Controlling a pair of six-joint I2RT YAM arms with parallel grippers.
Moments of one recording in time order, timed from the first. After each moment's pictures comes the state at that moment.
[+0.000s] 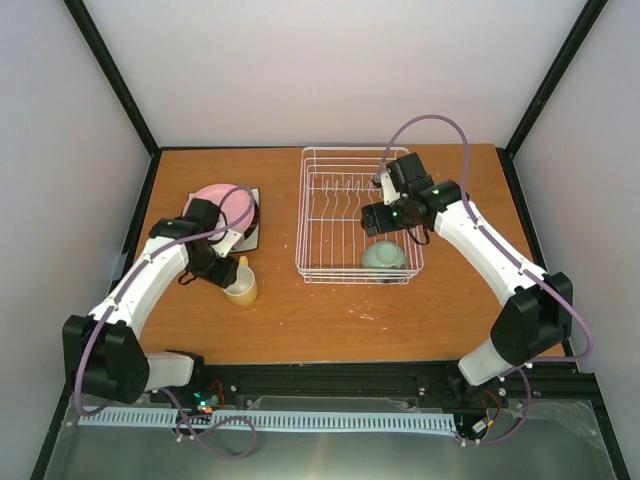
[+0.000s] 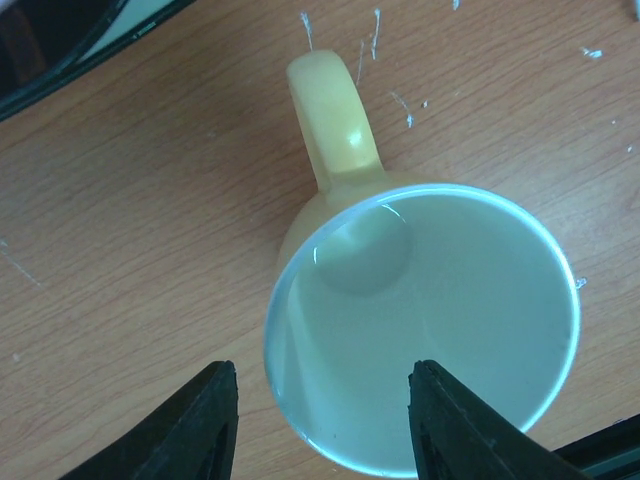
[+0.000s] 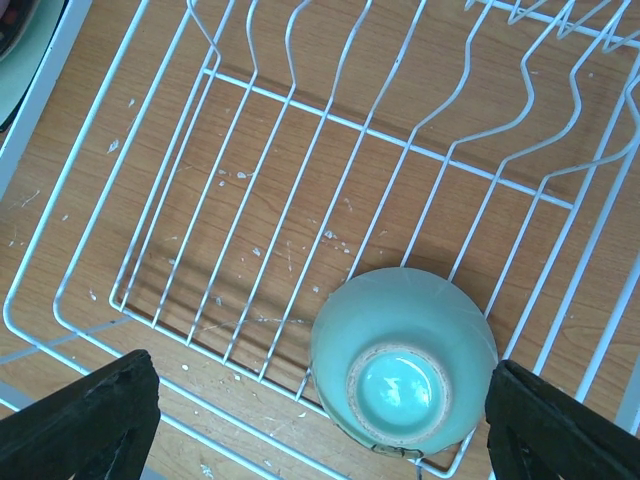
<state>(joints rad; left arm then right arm) -0.19 1.26 1.01 -1.10 0.10 0.21 0.46 1.54 1.41 -0.87 -0.11 0.13</state>
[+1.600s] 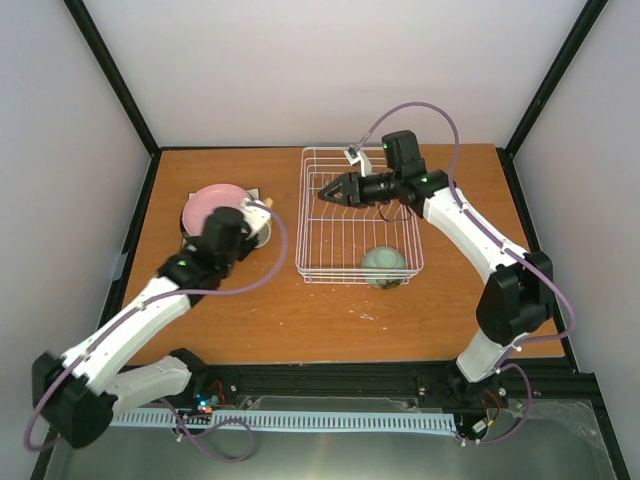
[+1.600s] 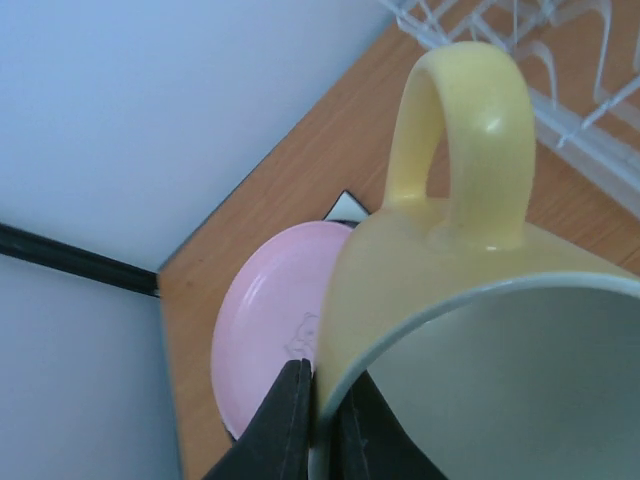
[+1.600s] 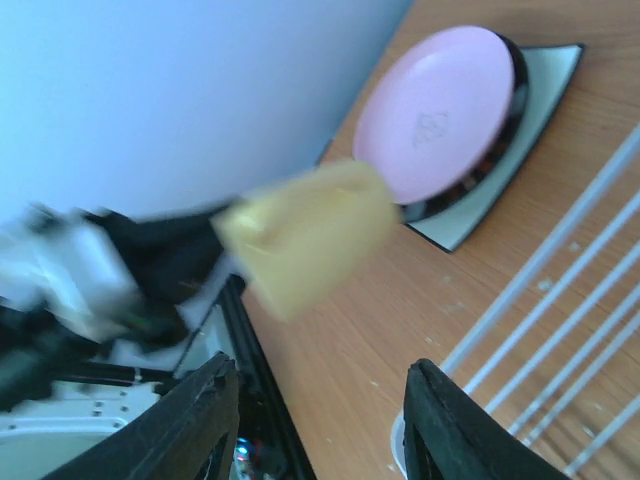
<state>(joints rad) -0.53 0.97 0.90 -0.47 -0.42 0.38 0.44 1.66 1.48 -0.48 -0.88 0.41</state>
